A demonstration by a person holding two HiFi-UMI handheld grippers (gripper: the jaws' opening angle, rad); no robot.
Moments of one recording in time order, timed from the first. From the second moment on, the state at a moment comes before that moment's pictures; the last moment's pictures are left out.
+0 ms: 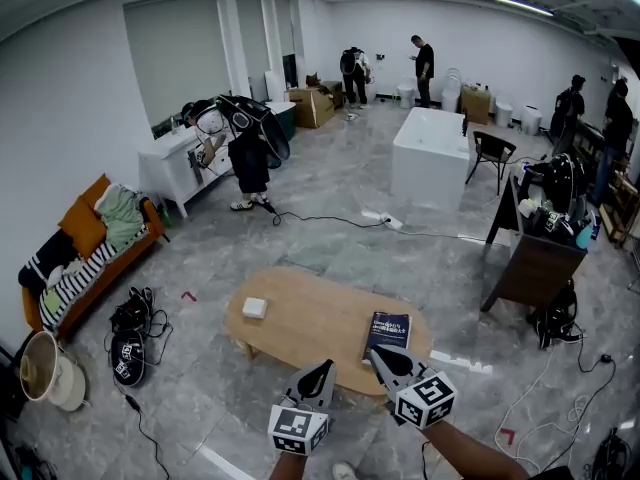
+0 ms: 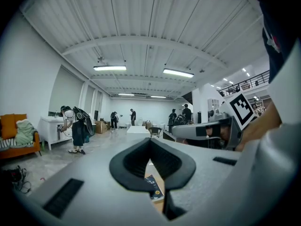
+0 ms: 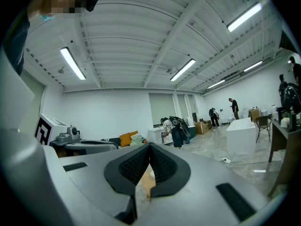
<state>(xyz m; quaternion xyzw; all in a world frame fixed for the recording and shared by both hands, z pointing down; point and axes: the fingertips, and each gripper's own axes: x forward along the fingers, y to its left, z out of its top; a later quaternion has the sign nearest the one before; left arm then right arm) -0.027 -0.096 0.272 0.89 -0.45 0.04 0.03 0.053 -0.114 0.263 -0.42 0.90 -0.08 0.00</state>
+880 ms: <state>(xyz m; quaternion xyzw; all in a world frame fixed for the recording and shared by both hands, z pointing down) 0.032 -0.033 0.235 0.88 -0.47 0.03 0.00 0.105 -0.038 0.235 -0.39 0.92 -0.05 0.01</state>
